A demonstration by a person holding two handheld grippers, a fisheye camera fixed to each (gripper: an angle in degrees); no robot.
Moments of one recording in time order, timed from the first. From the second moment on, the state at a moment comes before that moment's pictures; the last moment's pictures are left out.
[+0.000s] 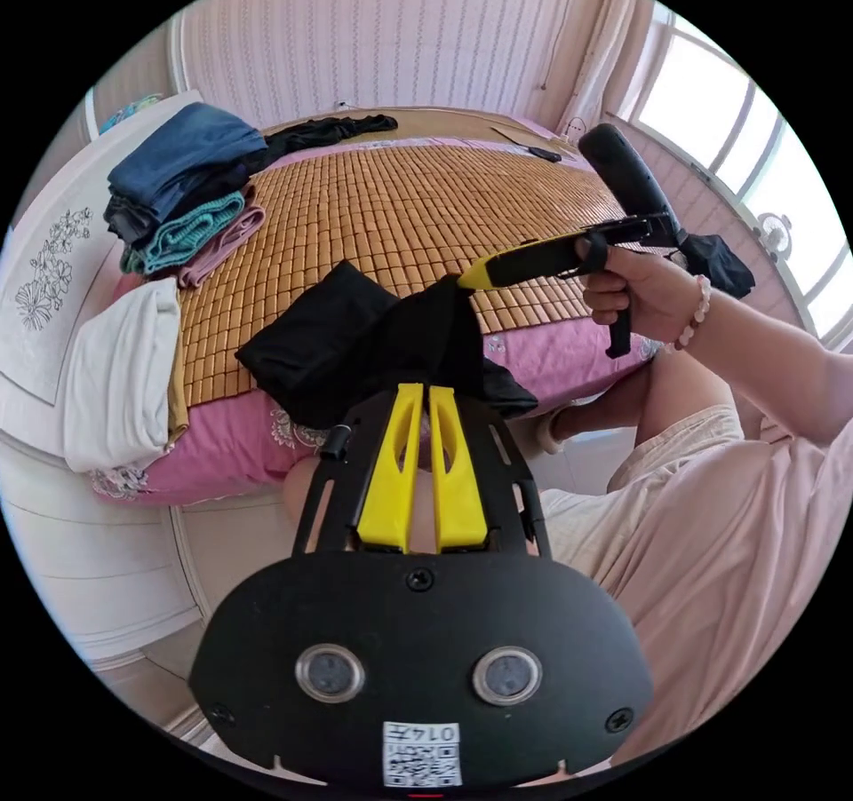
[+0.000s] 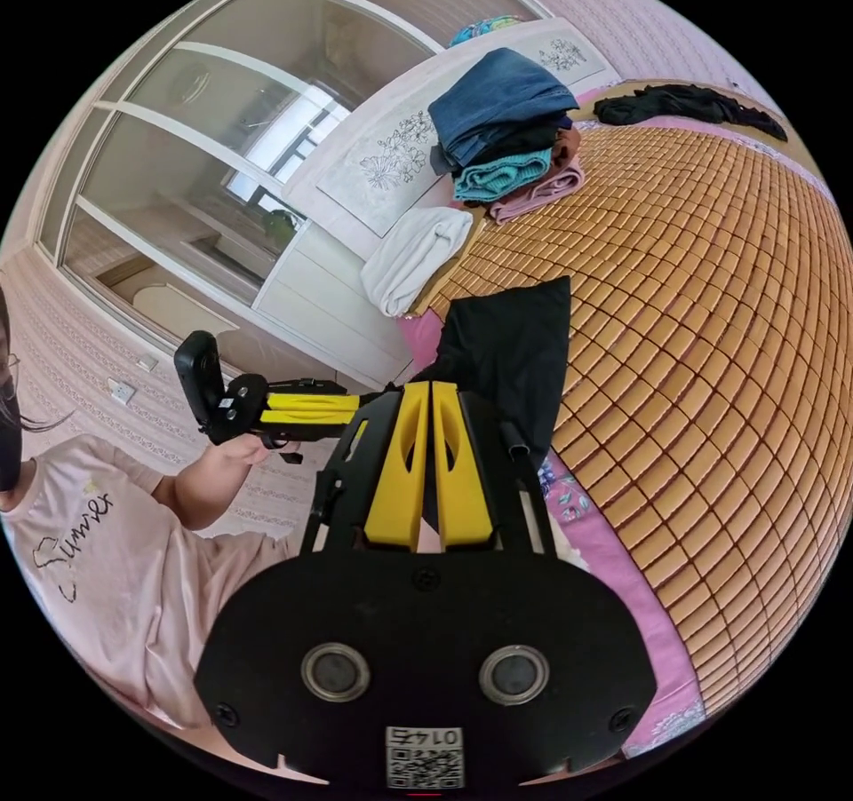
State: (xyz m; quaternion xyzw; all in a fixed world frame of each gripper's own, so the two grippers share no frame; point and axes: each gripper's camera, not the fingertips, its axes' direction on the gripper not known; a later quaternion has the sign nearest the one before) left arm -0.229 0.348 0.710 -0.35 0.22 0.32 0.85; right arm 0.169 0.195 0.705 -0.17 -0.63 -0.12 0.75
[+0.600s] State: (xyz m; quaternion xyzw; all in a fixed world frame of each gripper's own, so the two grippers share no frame) left arm -0.328 0.350 0.648 -0.32 0.21 0.23 0.89; right arm 0.418 0.216 0.630 -0.05 -0.61 0.09 0.78
